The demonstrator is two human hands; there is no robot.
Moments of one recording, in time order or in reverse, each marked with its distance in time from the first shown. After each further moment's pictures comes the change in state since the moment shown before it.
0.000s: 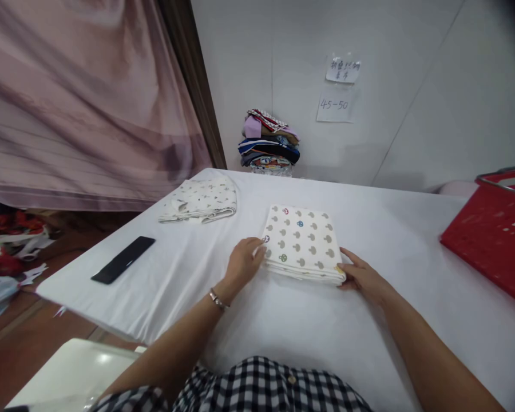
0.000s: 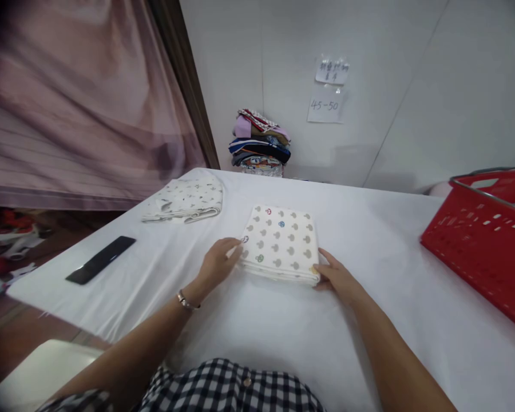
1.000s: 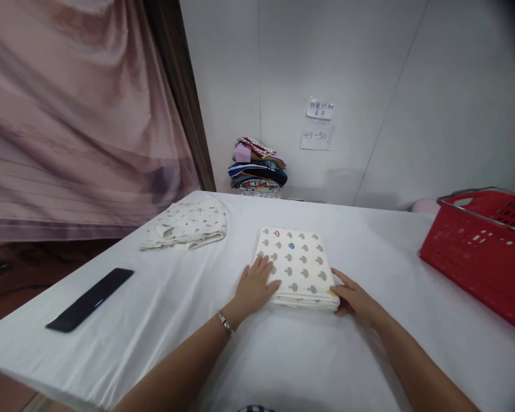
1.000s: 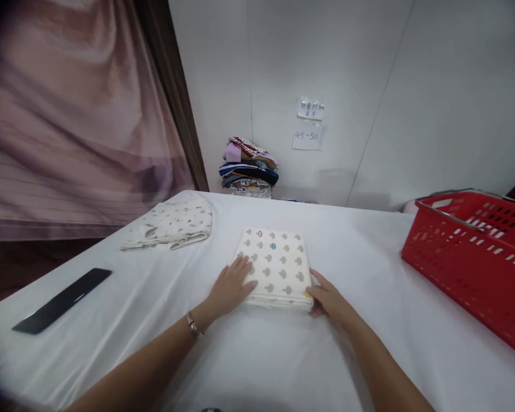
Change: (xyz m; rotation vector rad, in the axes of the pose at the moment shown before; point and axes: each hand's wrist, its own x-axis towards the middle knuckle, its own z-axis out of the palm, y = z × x) left_hand 0.013 0.012 0.032 0.245 -0.397 0.079; right_hand -0.005 -0.006 0.013 -0.122 0.026 -0.037
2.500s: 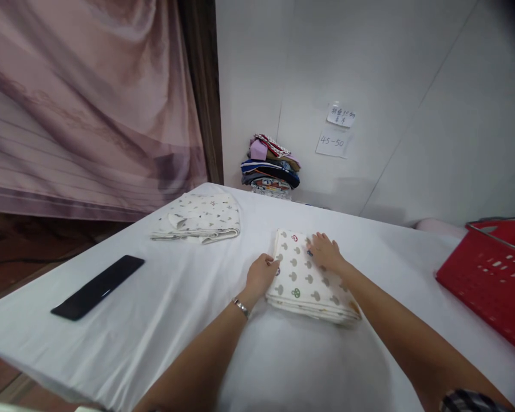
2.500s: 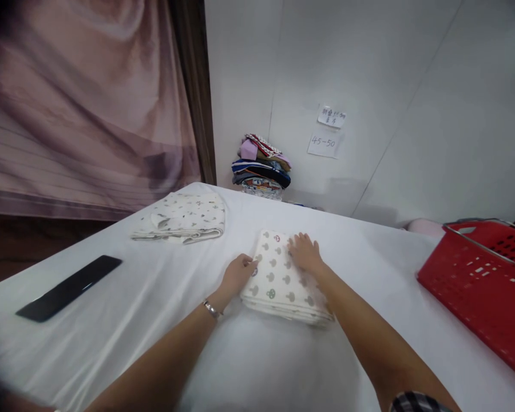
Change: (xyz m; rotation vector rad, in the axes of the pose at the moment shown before) left_hand 0.033 -0.035 -0.007 -0.669 0.125 -0.506; right_hand 0.132 -0.089 0.065 -1.318 0.245 -0.339
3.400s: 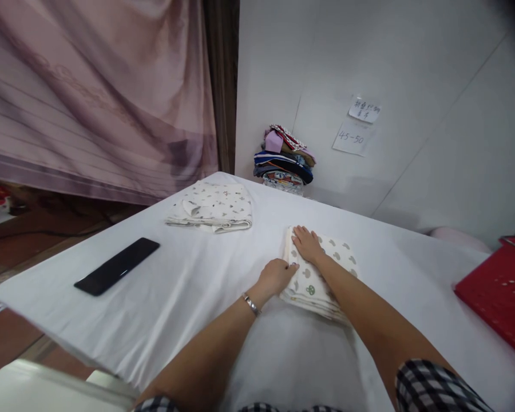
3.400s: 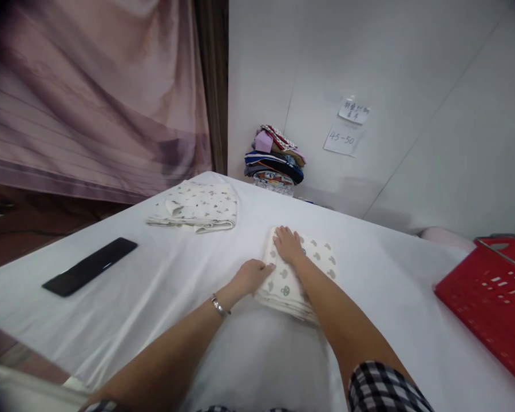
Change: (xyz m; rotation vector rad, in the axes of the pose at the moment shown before) left_hand -0.014 0.008 -0.008 0.198 -0.219 0.085; right_hand 0.042 -0.071 0.034 0.016 0.023 -0.221
